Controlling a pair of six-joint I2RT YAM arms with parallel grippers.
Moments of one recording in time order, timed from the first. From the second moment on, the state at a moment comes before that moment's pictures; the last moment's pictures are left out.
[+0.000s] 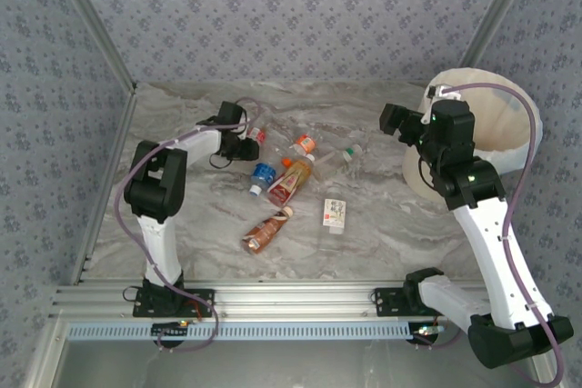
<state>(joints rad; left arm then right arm) -0.33 2.02 1.38 -0.47 0.14 -0.23 0.24 1.00 1.26 -0.66 0.17 0.38</state>
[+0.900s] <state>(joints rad) -0.34 1.61 1.16 -0.33 0.13 -0.33 0.25 1.00 1.22 -0.61 0.09 0.50</state>
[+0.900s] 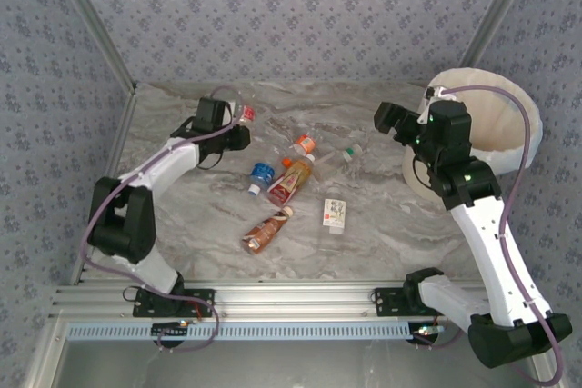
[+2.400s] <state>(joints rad) -0.58 1.40 1.08 -0.04 0.64 -0.38 0.50 1.41 1.25 -0.03 -0.41 0.81</state>
